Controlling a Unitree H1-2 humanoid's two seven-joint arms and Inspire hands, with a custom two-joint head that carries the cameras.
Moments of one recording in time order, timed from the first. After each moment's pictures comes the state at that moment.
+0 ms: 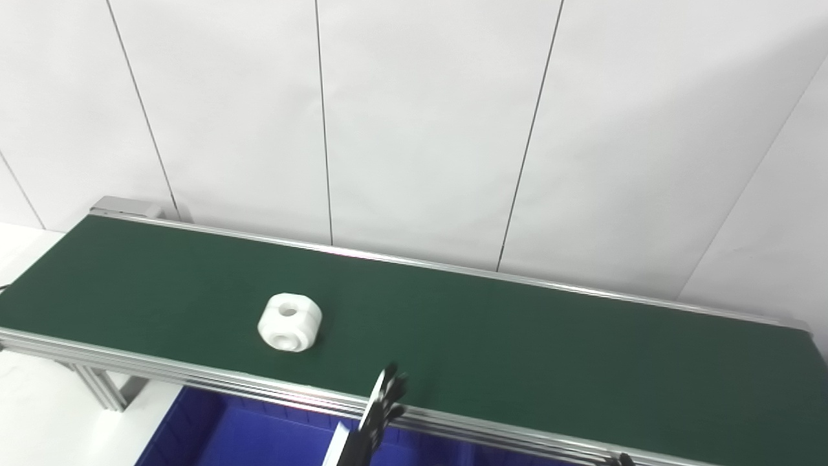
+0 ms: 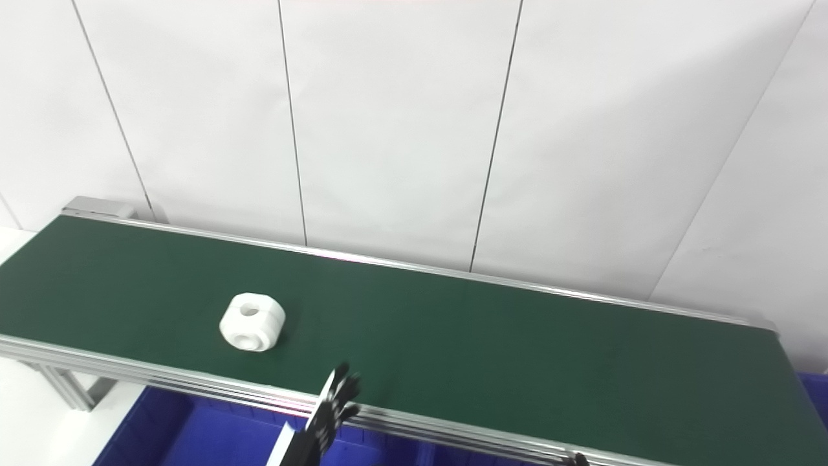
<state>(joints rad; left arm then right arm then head) 0.21 -0.10 -0.27 -0.05 0.29 -0.38 0.06 0.20 0.00 -0.02 0.26 -0.01 -0.35 -0.11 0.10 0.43</state>
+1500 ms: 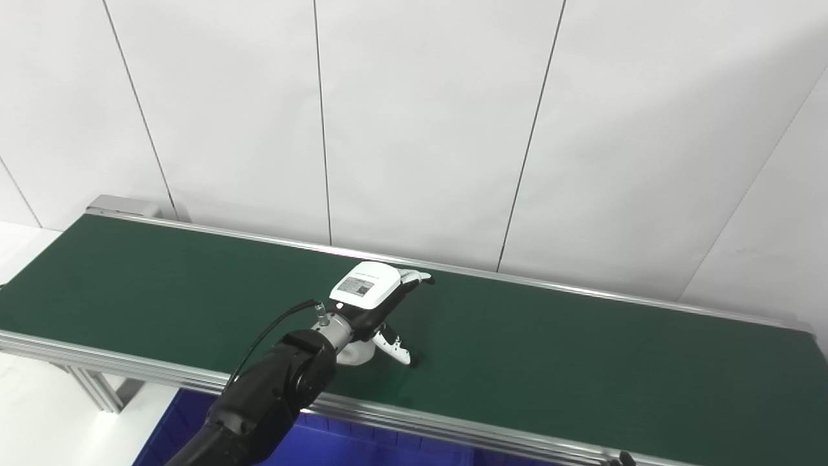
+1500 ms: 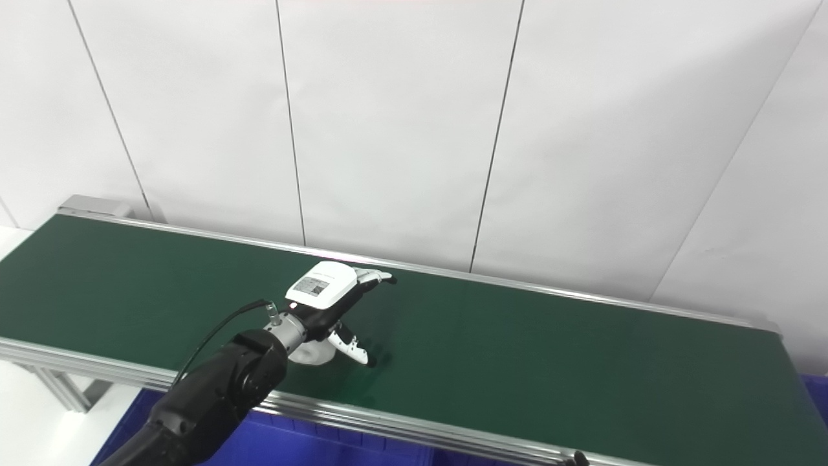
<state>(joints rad) -0.55 0.23 -0.41 0.54 0.93 -0.13 0.03 0.22 0.01 -0.02 0.21 -0.02 -0.34 -0.10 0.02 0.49</state>
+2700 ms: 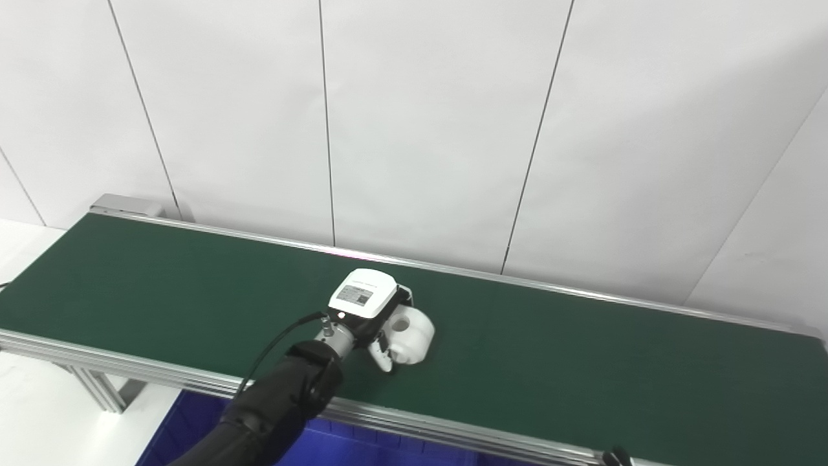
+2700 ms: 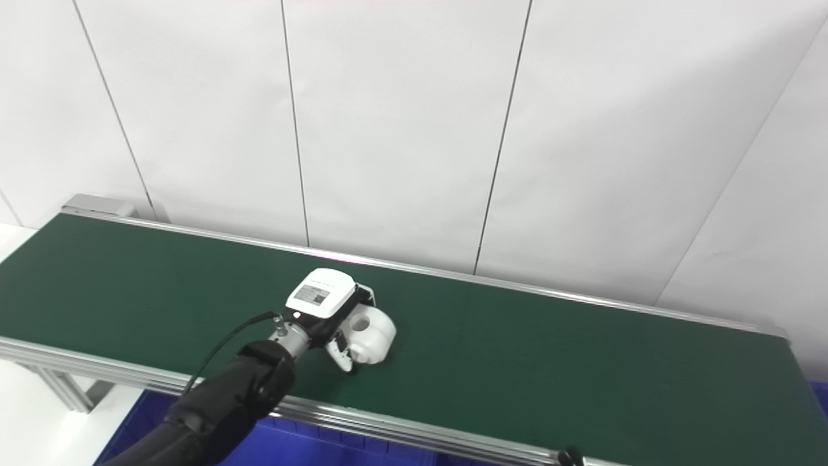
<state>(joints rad) -0.59 0.18 -0.51 0.75 0.95 -0.09 0.31 0.23 0.01 -0.02 0.17 -0.03 -0.34 -0.09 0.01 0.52</state>
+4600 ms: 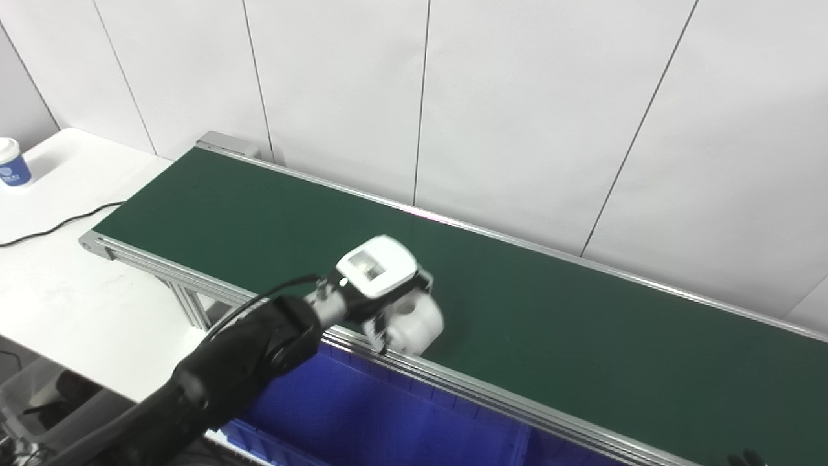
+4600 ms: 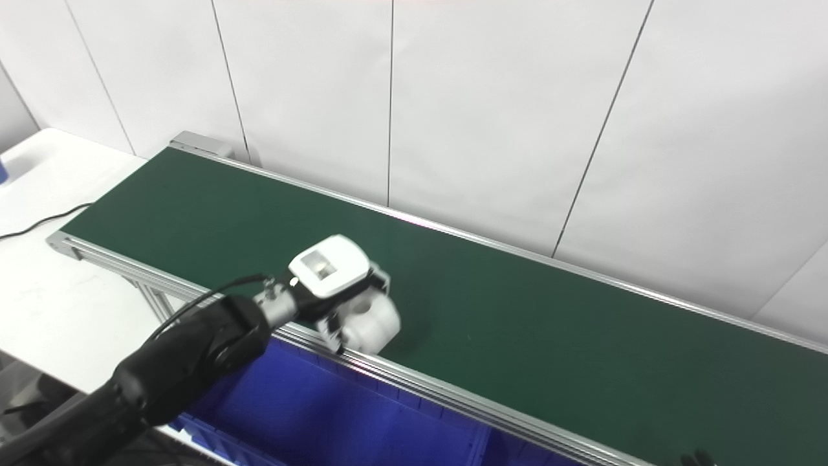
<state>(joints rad) -0.24 0.51 -0.39 0.08 1.01 -0.14 -0.07 0.15 -0.11 -0.12 0.17 0.17 -0.24 0.01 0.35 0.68</state>
